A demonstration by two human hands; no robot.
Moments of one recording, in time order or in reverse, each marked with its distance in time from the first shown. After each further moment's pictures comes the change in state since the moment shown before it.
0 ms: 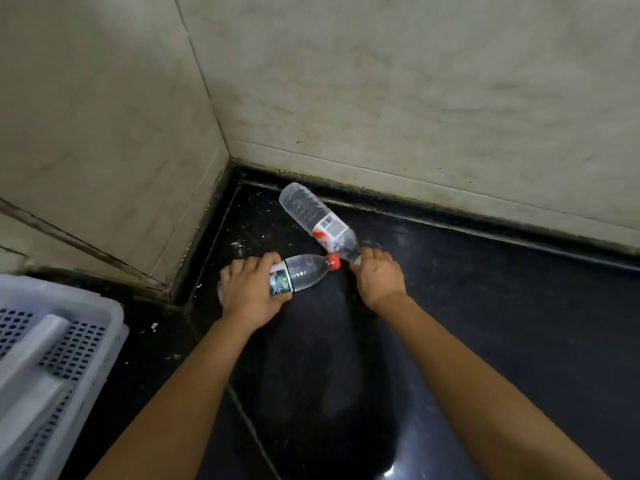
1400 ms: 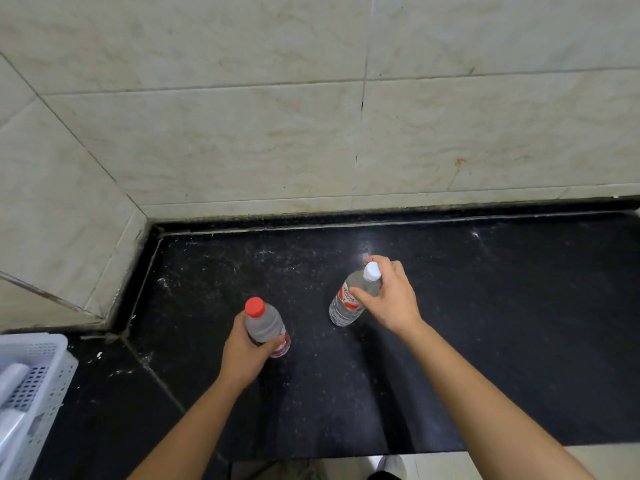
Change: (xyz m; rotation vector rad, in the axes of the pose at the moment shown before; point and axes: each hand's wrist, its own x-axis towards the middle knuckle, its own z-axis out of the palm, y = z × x) left_hand -0.183 0.170 0.018 -0.874 -0.039 -0.051; right_hand -0.226 0.223 -0.055 0.708 0.413 0.102
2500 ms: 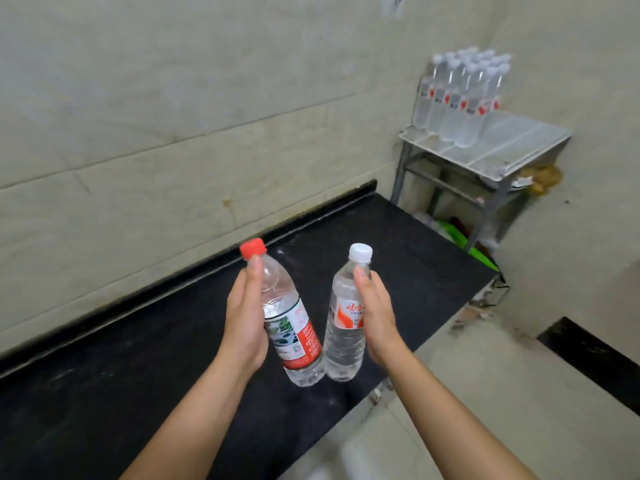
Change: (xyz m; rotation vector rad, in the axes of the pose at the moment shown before) left_hand -0.167 0.283 0.247 -0.660 -0.602 0.261; right_hand -0.182 0.098 -0.246 0.949 0.623 0.250
